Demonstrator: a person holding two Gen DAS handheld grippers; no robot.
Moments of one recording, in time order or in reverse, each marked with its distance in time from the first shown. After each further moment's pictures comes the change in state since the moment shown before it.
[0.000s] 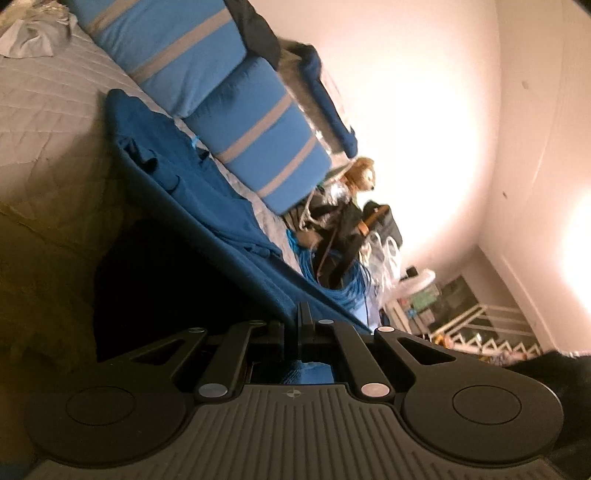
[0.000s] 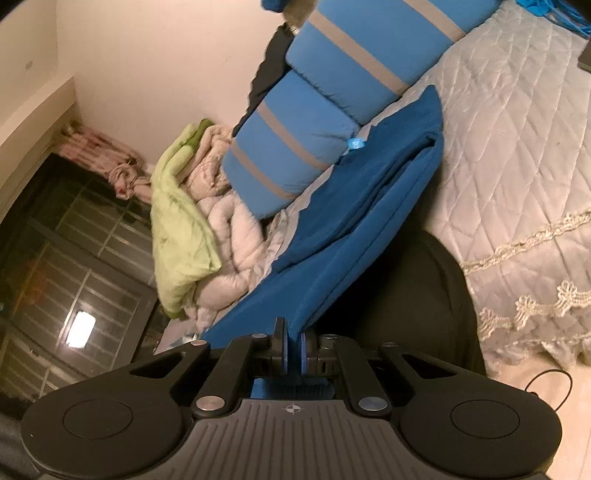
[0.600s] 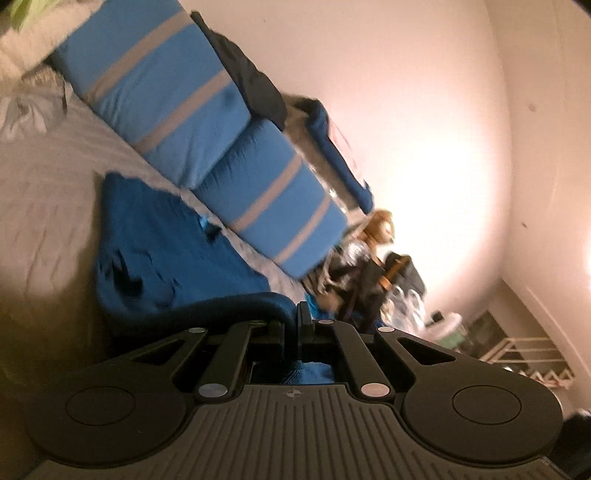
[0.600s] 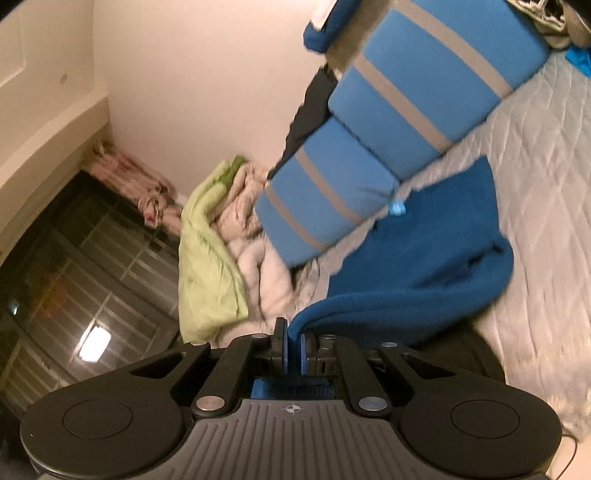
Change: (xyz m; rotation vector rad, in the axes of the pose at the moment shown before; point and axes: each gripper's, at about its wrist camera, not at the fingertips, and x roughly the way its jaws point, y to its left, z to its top) left arm 0.021 -0.017 0.074 0.043 -0.194 0.115; right arm 0.018 0.029 0.074 -0.059 -0.156 0.066
